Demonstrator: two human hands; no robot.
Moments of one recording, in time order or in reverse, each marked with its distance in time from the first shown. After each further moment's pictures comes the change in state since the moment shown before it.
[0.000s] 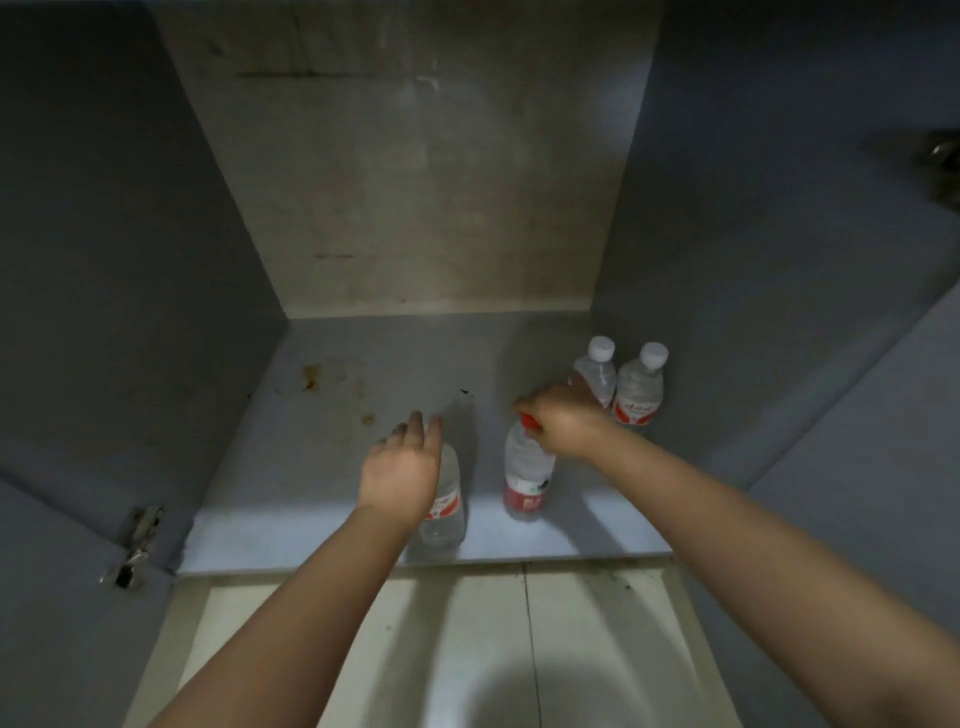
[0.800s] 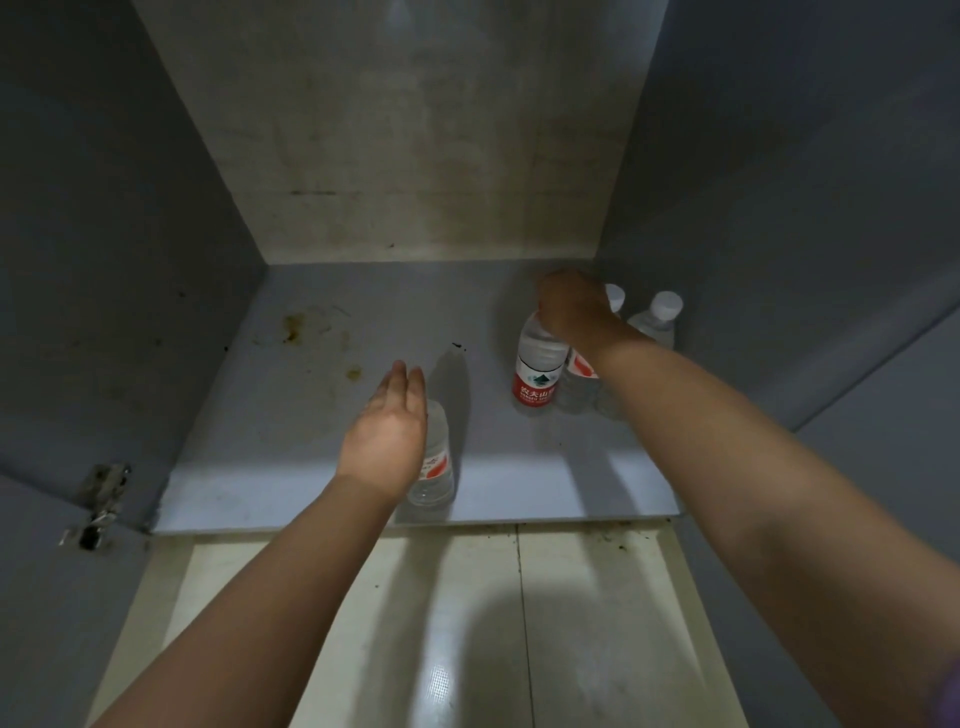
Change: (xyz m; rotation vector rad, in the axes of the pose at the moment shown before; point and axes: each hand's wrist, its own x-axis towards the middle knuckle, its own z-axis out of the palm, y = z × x) left_hand 0.006 0.003 0.014 -0.110 0.015 -0.027; right_hand 0.073 0.031 -0.008 0.010 0.074 0.343
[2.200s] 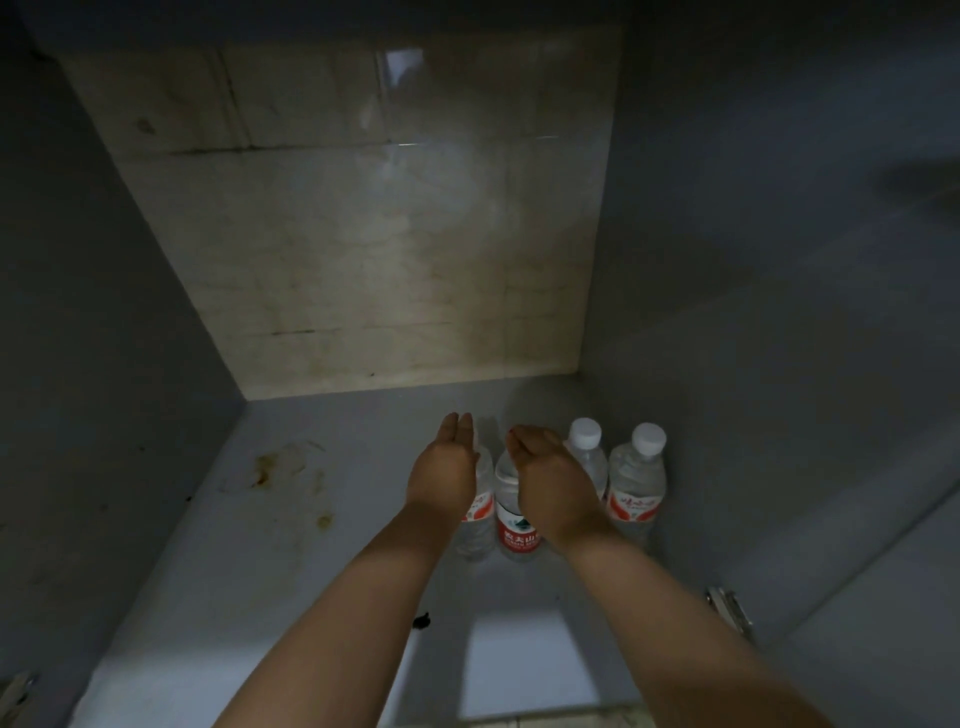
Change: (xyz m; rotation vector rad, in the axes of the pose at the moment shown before) left_hand 0.143 0.062 -0.009 -0.238 0.059 0.078; right_hand -0.015 0.021 0.042 0.314 0.277 -0.257
